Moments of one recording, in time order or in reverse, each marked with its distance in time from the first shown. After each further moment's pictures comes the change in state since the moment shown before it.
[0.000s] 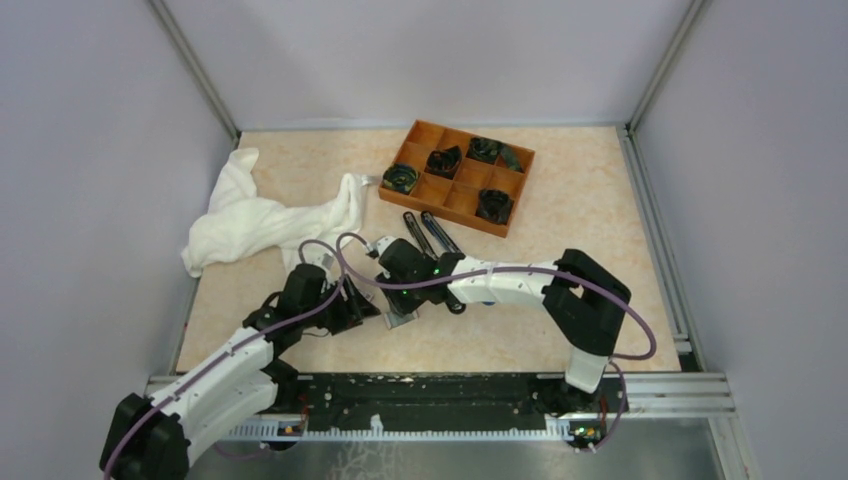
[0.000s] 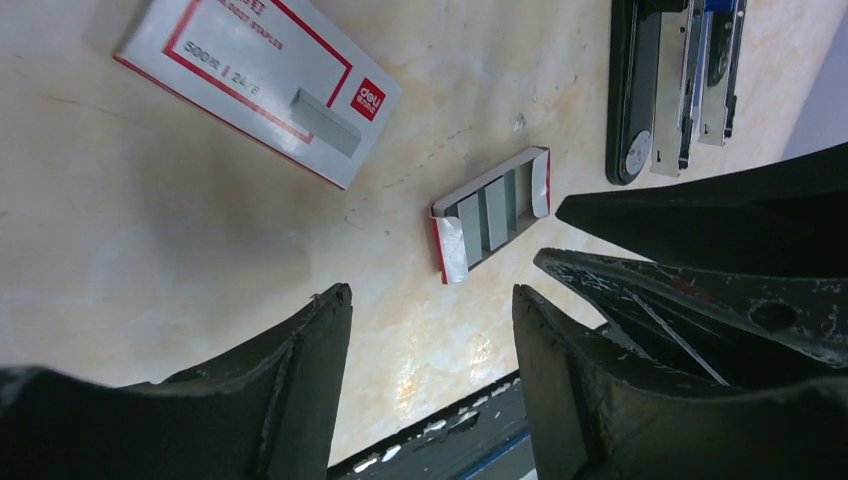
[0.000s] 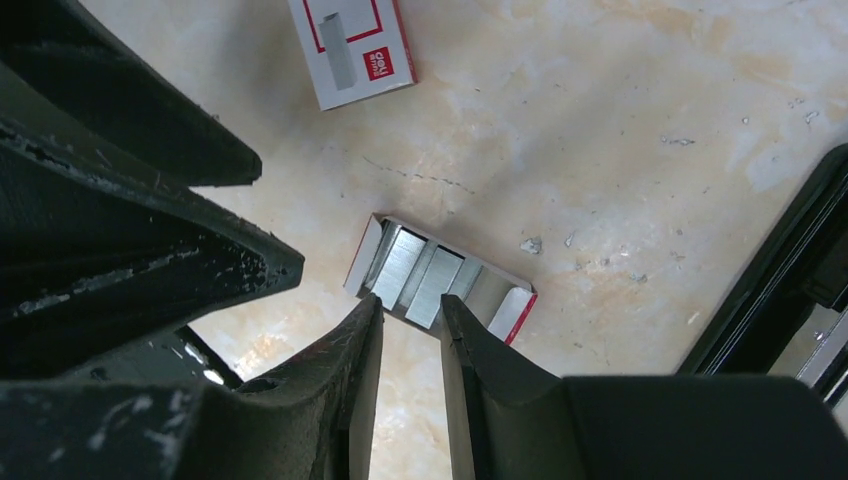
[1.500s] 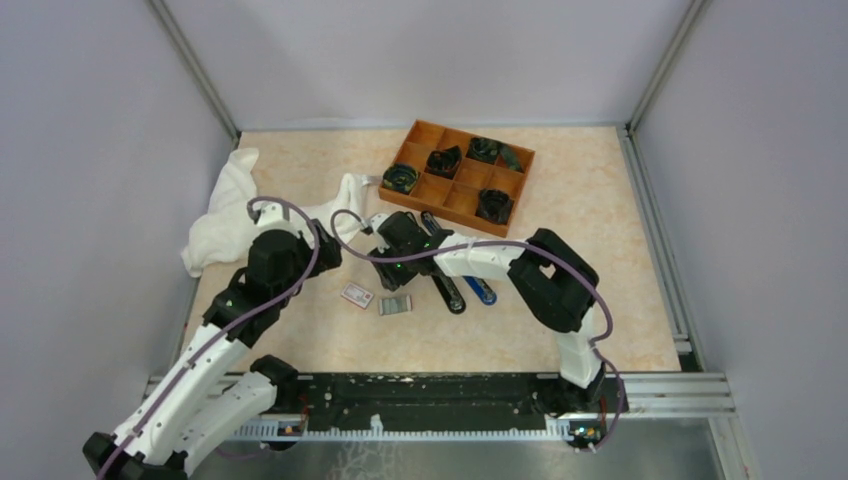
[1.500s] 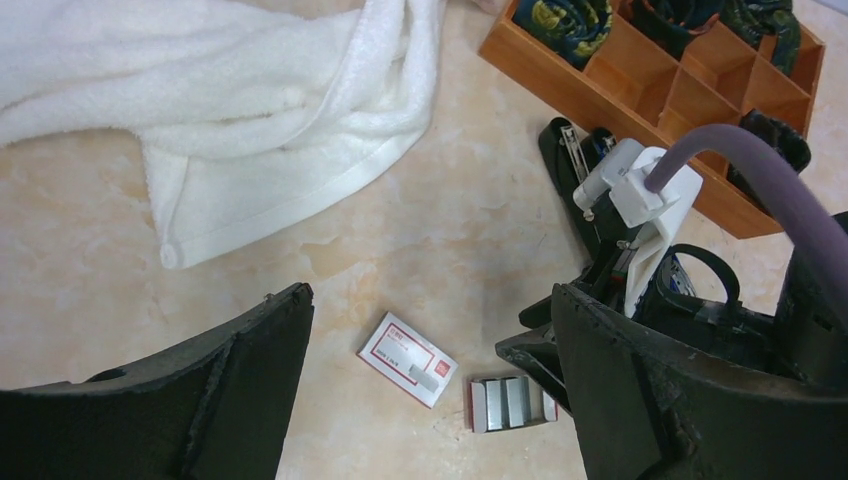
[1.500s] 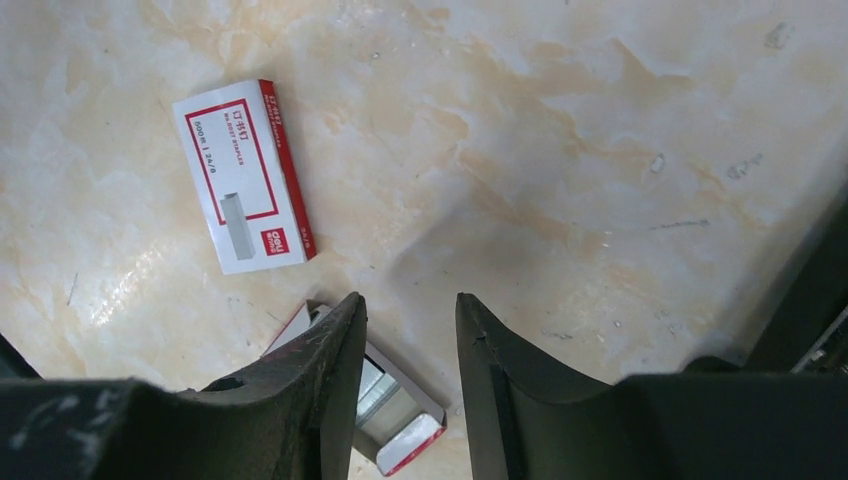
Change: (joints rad) left arm 0.000 -0.083 0.417 -0.182 -0.594 0.343; right arm -0.133 0.198 0.155 0.083 -0.077 -0.146
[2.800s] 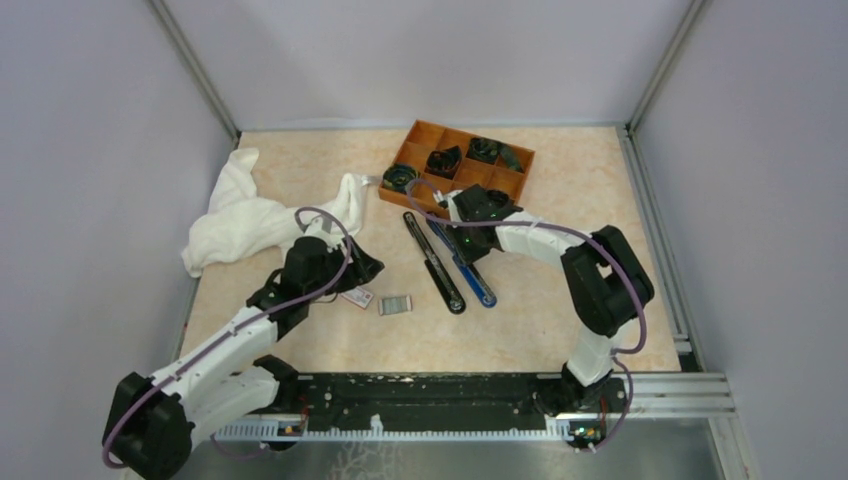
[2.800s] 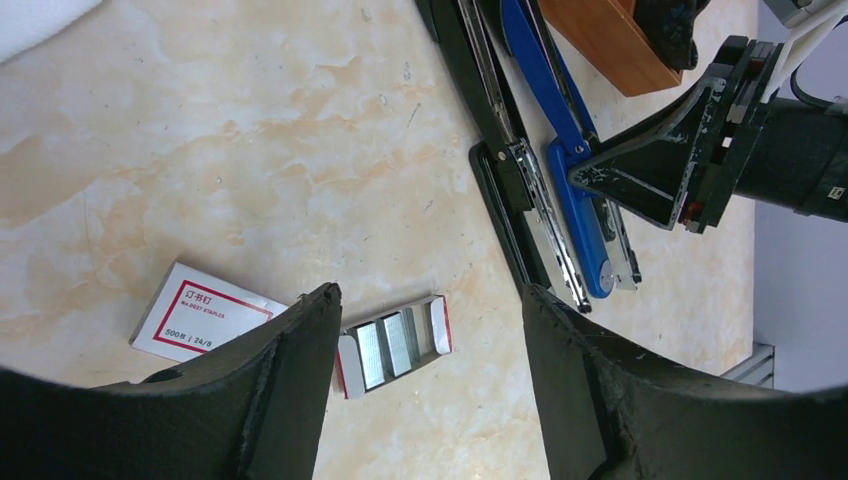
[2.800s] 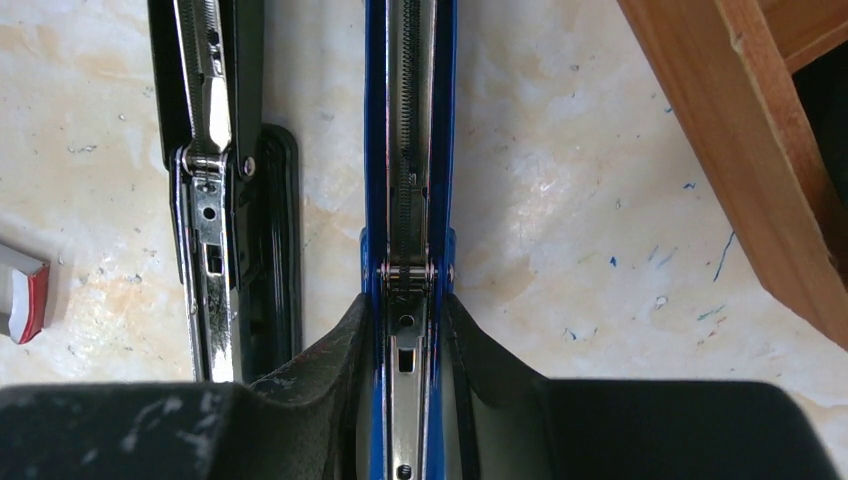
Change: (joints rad) left arm -0.026 0.218 -0.256 0.410 0.396 -0.220; right arm -0.356 -0.201 -0.196 -0.177 0.040 -0.145
